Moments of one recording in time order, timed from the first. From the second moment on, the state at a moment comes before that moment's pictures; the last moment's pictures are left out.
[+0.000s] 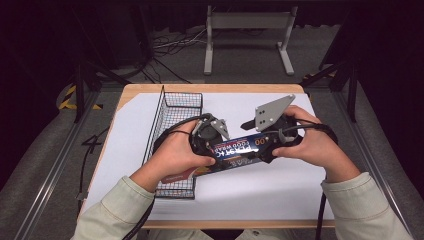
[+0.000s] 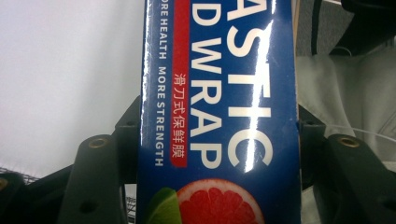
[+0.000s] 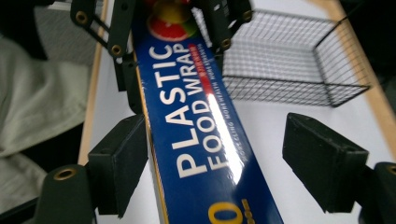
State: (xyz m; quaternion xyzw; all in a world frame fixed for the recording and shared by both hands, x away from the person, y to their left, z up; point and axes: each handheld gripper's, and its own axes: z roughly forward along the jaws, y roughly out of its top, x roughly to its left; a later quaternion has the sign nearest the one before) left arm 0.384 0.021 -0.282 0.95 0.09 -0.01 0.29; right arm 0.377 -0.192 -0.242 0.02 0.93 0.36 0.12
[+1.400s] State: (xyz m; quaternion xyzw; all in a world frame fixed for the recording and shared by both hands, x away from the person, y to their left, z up) left arm 0.418 0.072 -0.270 0.86 0.40 0.09 0.31; right arm 0.401 -0.299 -0.319 0.32 0.81 0.45 0.20
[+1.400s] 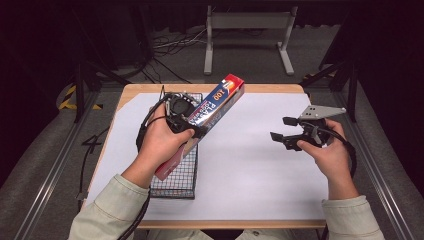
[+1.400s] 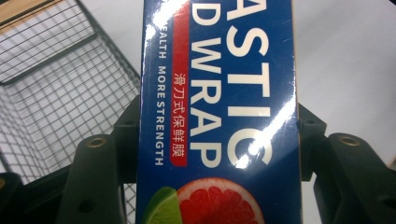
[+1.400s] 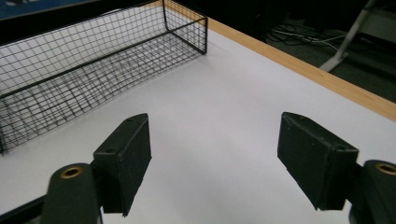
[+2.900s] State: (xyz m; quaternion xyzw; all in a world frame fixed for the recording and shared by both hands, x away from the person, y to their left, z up) left arm 0.434 0.094 -0.299 0.73 0.61 0.15 0.28; right arm 0.420 -0.304 -0.345 0.43 0.76 0.39 0.28
